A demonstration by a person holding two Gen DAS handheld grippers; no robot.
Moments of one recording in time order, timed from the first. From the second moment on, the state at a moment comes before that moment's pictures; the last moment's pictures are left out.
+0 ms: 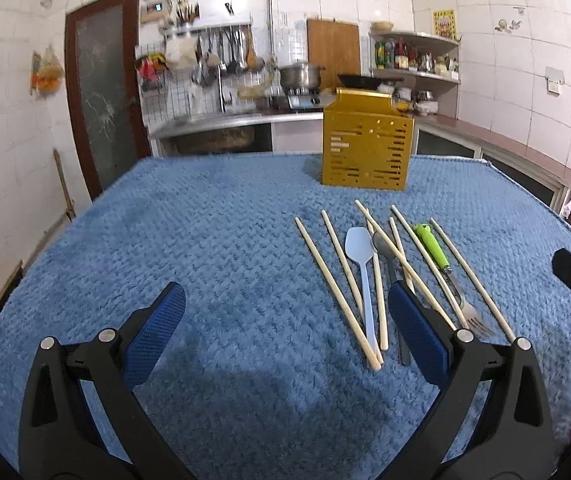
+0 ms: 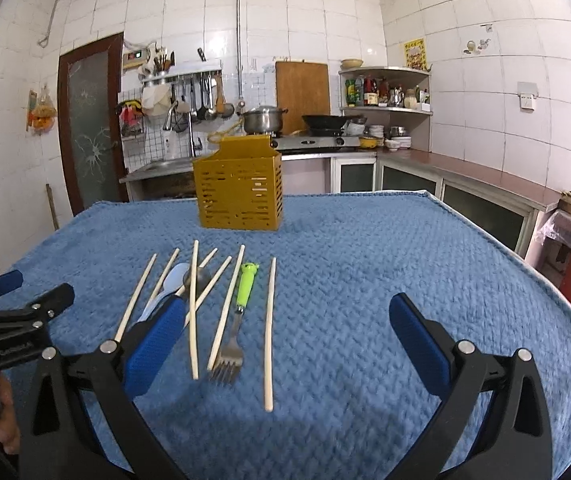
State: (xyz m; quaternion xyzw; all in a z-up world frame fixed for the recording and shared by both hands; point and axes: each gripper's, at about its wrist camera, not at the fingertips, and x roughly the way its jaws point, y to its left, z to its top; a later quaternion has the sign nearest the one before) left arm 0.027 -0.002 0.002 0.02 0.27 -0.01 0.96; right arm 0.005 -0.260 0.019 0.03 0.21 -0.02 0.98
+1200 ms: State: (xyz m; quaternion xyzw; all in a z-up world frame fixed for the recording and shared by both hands) left arm 0.210 0.003 -0.031 -0.03 0.45 -0.03 0.89; right arm 0.218 -0.263 -0.043 -0.01 0.42 -0.03 0.91
